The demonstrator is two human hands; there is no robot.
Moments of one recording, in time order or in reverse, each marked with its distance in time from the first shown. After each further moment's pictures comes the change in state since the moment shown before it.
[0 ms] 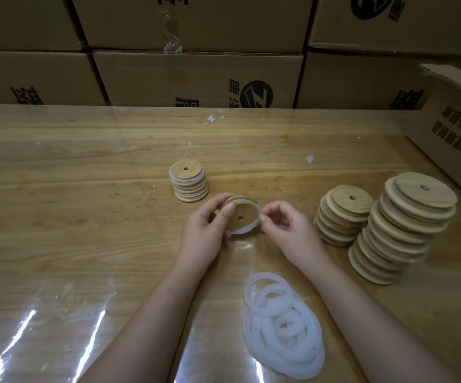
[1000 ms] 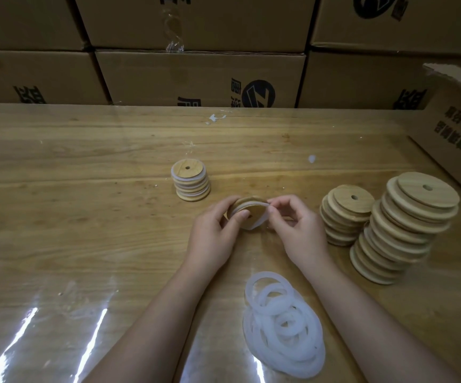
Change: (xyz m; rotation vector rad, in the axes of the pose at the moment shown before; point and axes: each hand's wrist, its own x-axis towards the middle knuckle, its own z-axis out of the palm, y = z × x) left_hand -0.003 -0.003 0.004 0.407 -0.044 0.238; right_hand 0.002 0.005 0.003 0.031 0.187 -0.094
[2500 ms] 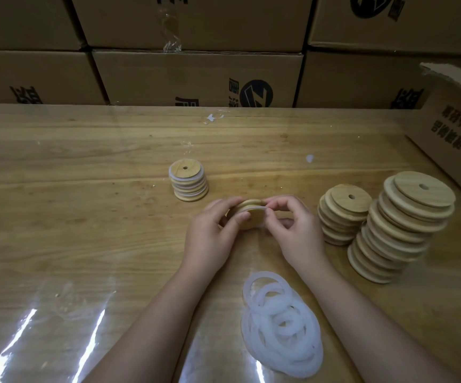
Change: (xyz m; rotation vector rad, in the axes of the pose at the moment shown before) left_hand -0.003 0.007 -0.002 0.077 0.048 0.119; right_hand -0.001 0.002 0.003 -0.049 0.047 -0.156
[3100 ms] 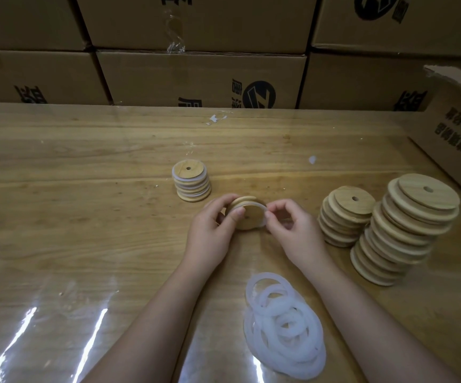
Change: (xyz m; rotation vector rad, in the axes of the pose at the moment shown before) left_hand 0.003 -0.005 0.000 -0.185 -0.016 -0.214; right_hand 0.001 -0.003 -0.003 -0.044 -0.114 0.197
